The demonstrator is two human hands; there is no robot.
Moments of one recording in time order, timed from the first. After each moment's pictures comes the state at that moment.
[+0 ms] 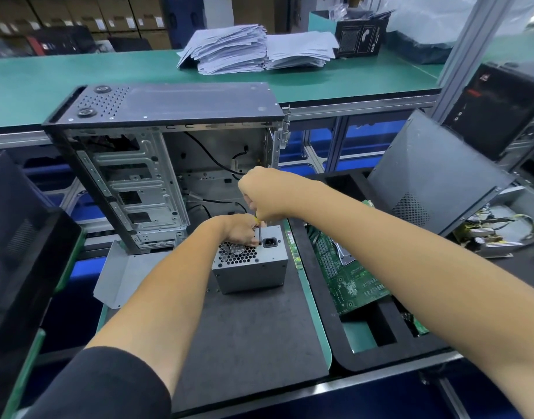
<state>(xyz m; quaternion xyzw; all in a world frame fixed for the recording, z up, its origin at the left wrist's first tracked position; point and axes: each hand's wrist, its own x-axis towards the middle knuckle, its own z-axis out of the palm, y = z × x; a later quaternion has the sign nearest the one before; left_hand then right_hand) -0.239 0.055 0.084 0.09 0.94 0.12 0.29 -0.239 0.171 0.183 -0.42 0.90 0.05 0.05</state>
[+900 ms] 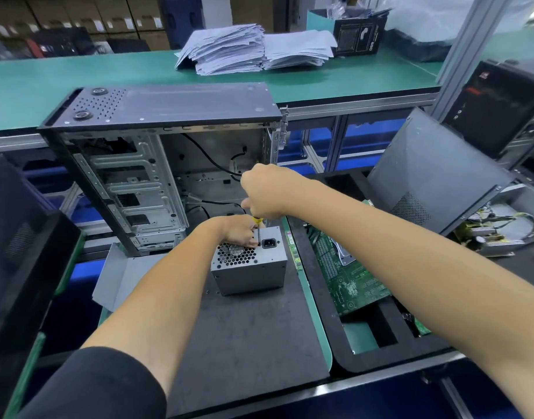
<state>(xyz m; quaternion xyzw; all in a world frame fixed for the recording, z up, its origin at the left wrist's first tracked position) -0.242 0.056 0.084 0.08 0.93 0.17 0.31 -0.242 0.174 0.184 -0.39 0.92 0.03 0.02</state>
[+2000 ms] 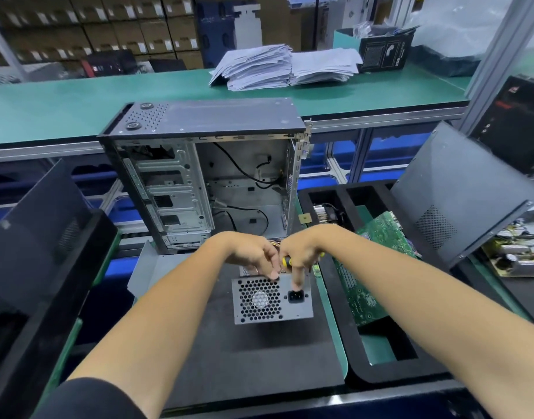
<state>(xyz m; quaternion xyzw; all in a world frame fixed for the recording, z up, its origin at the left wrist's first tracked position) -0.198 0.038 0.087 0.06 0.81 0.39 0.43 -0.245 0.188 0.101 -0.38 0.82 0.04 0.43</state>
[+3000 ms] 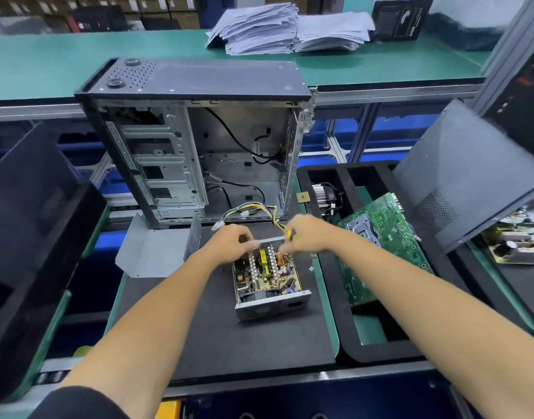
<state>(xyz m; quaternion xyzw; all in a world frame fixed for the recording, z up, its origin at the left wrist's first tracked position) -0.182 0.008 -0.003 -0.03 0.95 0.30 0.10 -0.235 0.216 0.063 -0.32 0.89 -0.15 0.28</state>
